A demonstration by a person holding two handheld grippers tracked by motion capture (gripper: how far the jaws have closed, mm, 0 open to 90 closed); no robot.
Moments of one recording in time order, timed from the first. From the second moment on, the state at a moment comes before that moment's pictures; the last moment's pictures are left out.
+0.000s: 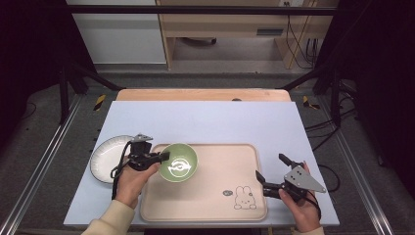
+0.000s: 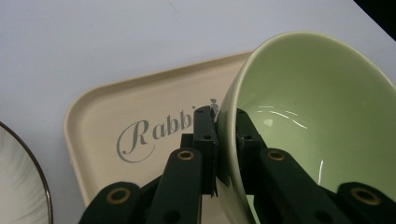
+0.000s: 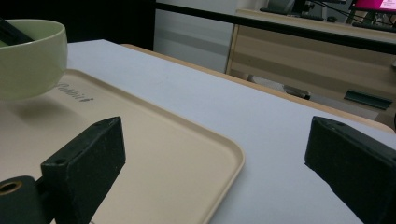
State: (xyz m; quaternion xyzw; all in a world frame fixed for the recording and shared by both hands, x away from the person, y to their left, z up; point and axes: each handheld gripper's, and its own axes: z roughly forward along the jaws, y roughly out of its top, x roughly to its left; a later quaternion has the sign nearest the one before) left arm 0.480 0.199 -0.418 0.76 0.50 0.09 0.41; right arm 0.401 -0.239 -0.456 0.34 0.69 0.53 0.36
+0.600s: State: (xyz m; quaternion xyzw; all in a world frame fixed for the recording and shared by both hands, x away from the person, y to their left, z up) left arm 0.479 0.192 -0.435 0.76 0.50 0.07 0.40; right arm 0.401 -0.239 -0.456 0.34 0.69 0.53 0.36
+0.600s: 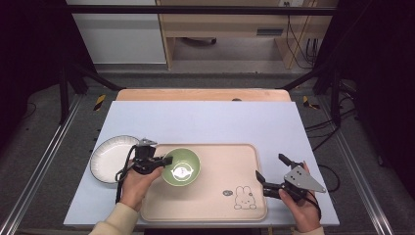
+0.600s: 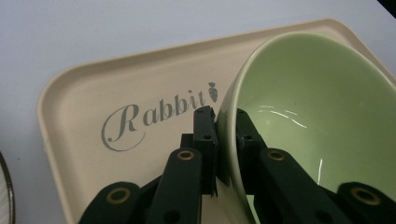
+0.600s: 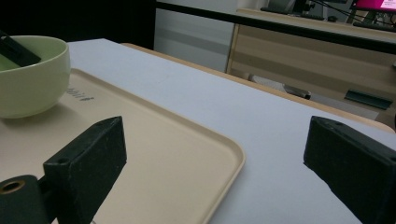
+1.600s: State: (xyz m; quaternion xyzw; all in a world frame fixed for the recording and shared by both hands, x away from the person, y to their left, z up) left arm 0.481 0.183 -0.449 0.77 0.51 0.06 0.39; right arm 0.401 -0.239 -0.456 0.34 0.69 0.53 0.36
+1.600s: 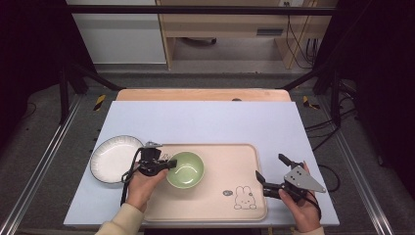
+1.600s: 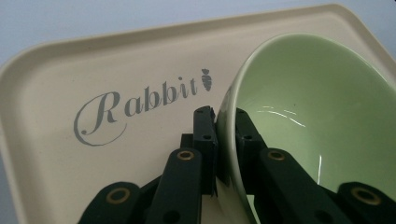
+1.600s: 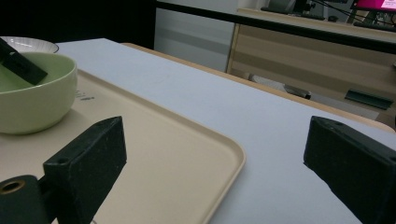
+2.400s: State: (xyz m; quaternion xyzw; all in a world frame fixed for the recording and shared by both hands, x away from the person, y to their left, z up) left arm 0.481 0.182 -0.450 0.77 0.50 0.07 0.38; right arm 0.400 -0.239 -0.456 0.34 0.69 0.53 0.35
